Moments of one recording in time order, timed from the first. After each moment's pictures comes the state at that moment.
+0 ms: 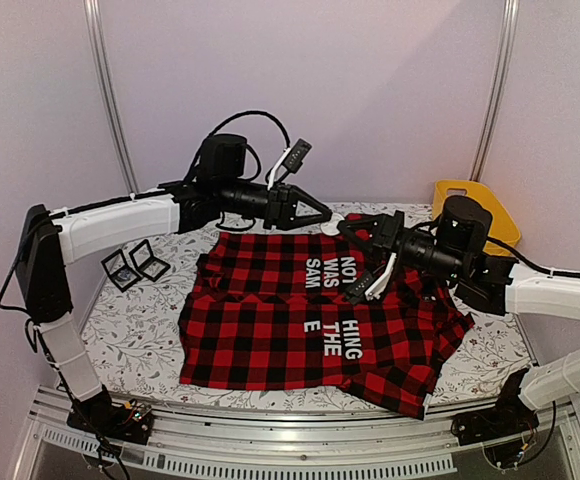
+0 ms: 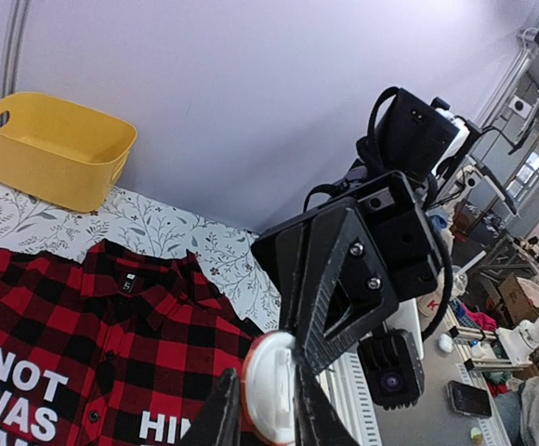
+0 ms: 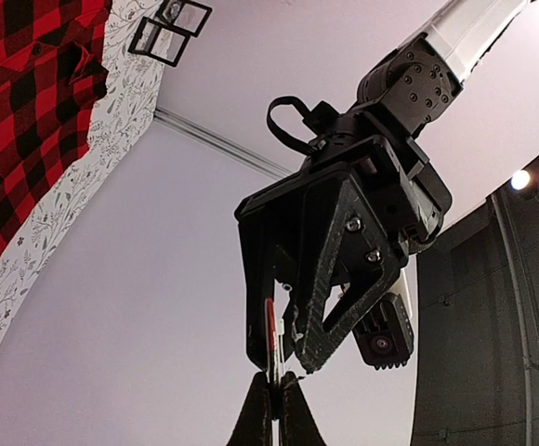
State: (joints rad) left arm -0.73 1.80 1.50 0.07 0.96 -0.26; right arm 0.83 1.23 0.80 0.44 -0.25 -2.06
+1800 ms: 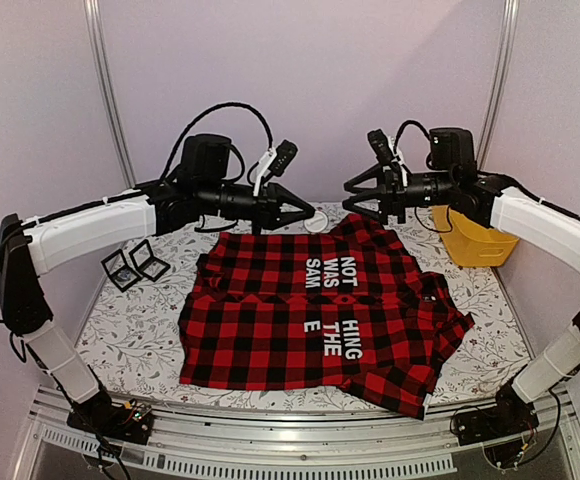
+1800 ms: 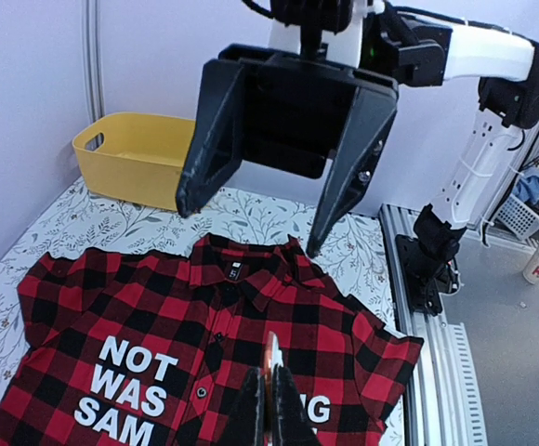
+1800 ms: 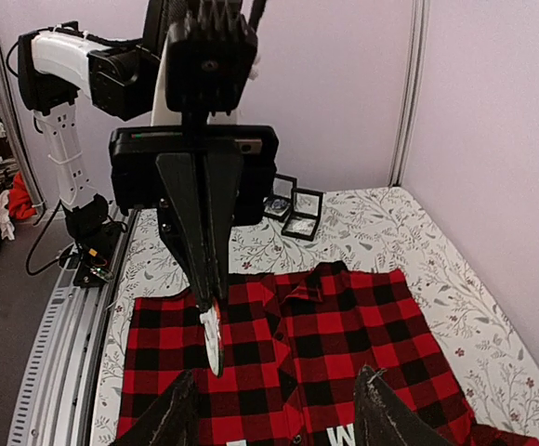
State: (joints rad) left arm -0.73 1.66 1.42 -0.07 0.71 0.05; right arm 0.51 1.50 1.34 -0.13 -0.89 -0.27
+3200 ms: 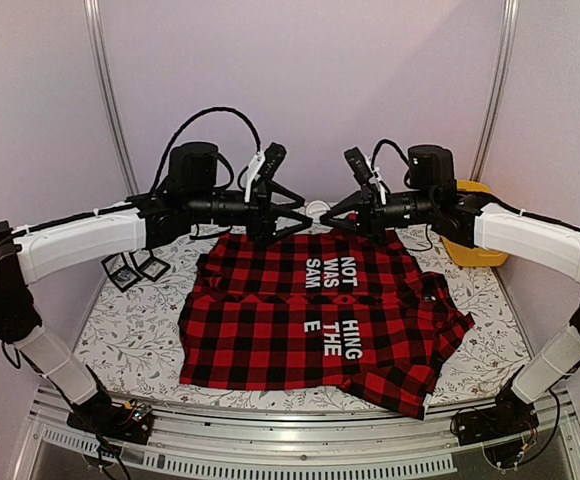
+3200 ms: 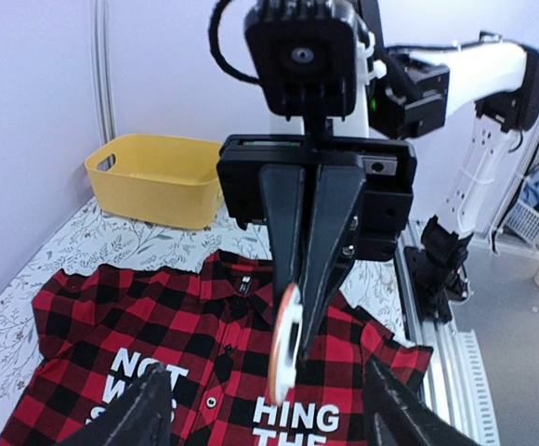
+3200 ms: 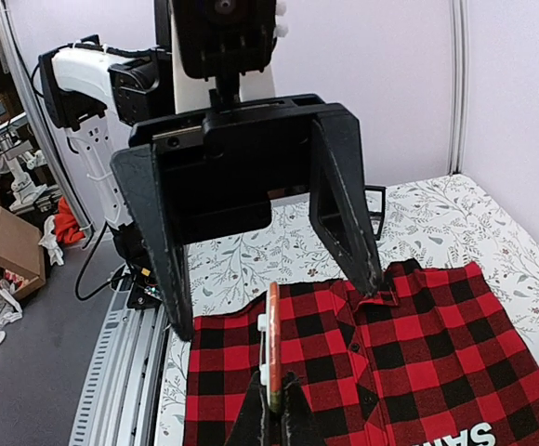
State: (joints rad) left arm -0.73 1.62 1.34 0.03 0.68 0.05; right arm 0.62 1.57 1.27 -0.02 -0.90 -0.07
